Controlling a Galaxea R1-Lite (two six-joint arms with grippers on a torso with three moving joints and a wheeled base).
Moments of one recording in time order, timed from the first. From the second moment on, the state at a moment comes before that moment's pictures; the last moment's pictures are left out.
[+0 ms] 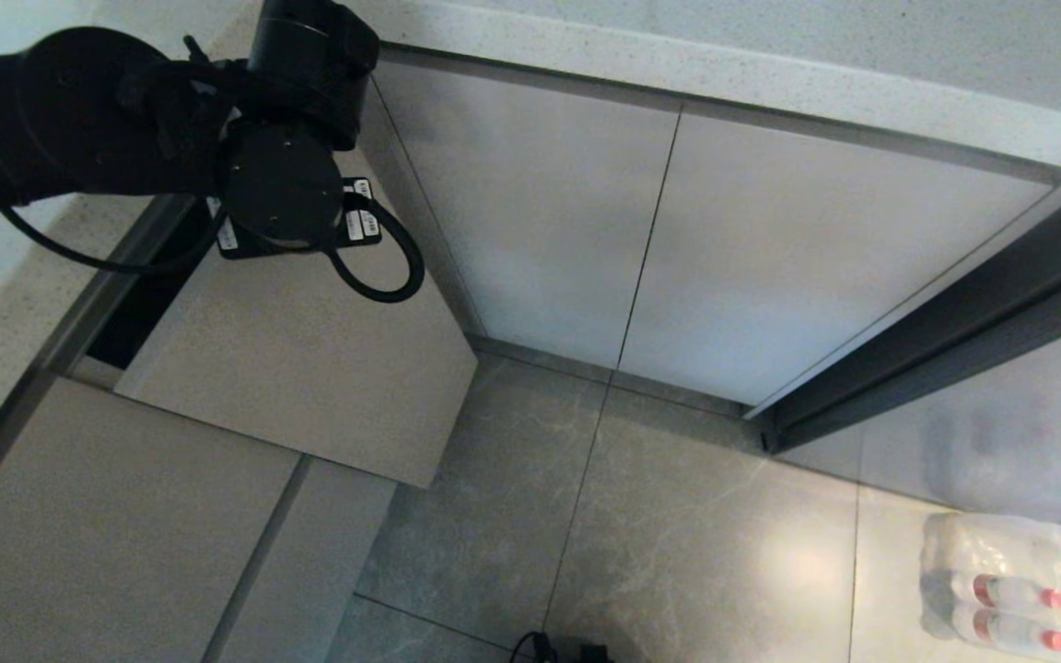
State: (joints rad) left arm -0.50 1.86 -1.93 0.57 0.95 -0.36; right arm 0.00 0.00 0.00 0.00 -0.01 0.04
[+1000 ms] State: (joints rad) left arm -0.44 1.85 -1.93 0.55 0.96 -0.34; right arm 0.00 0.00 0.00 0.00 -0.01 0.04
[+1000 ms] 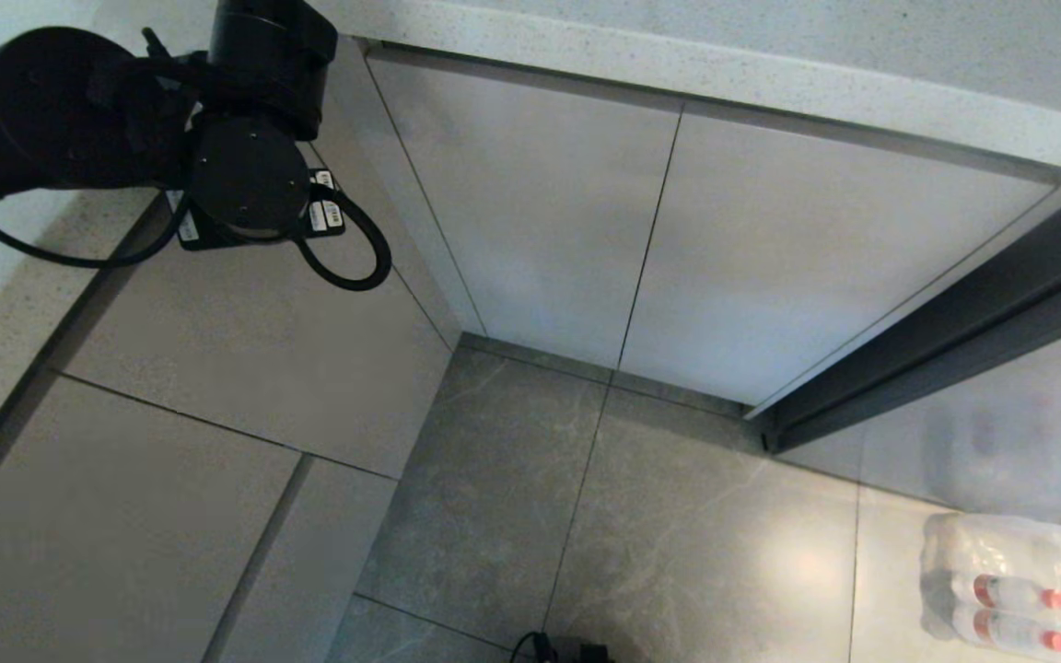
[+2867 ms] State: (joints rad) left arm -0.39 1.20 -1.82 0.67 -0.01 -0.34; right arm 0.00 0.00 0.00 0.00 -0.01 0.04
